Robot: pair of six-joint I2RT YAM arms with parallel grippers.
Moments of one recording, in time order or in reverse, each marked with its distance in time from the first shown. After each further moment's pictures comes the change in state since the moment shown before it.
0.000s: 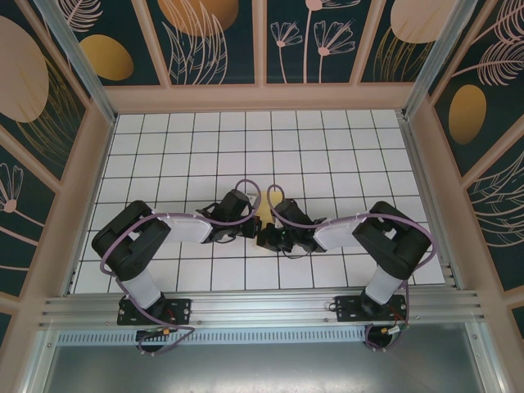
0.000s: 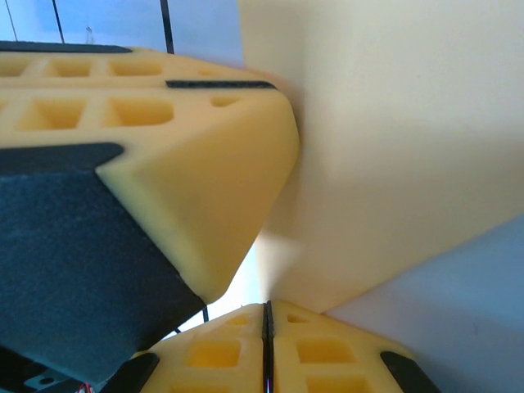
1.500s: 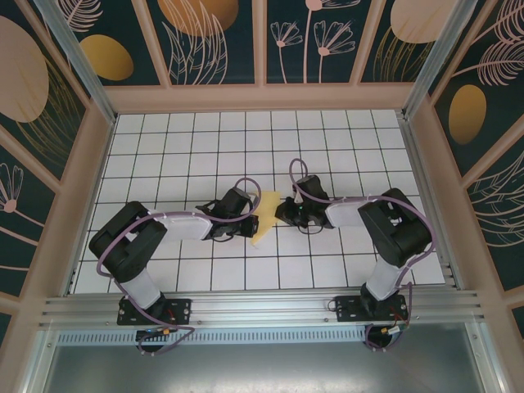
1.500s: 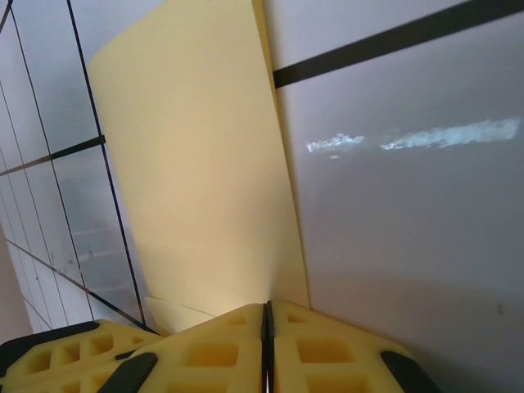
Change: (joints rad) left arm 0.004 -0.019 0.047 -0.143 -0.047 0.027; right arm -0.310 0.055 0.088 -0.069 -0.043 -0.144
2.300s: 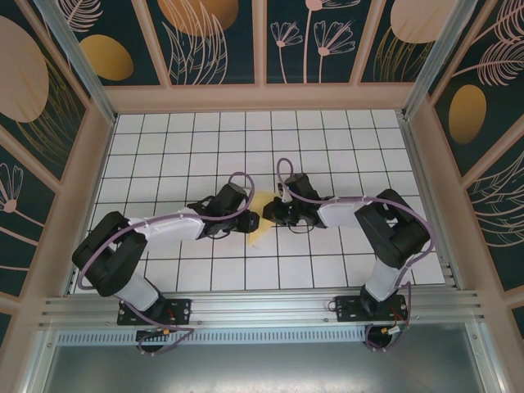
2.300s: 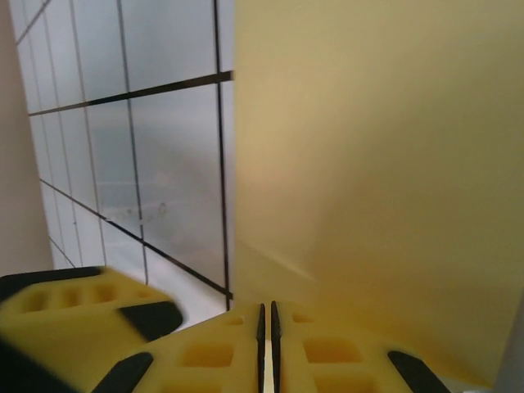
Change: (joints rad) left arm 0.000 -0.147 0.026 -0.132 -0.057 -0.032; right arm 0.090 0.018 0.071 -0.001 -0.051 -0.032
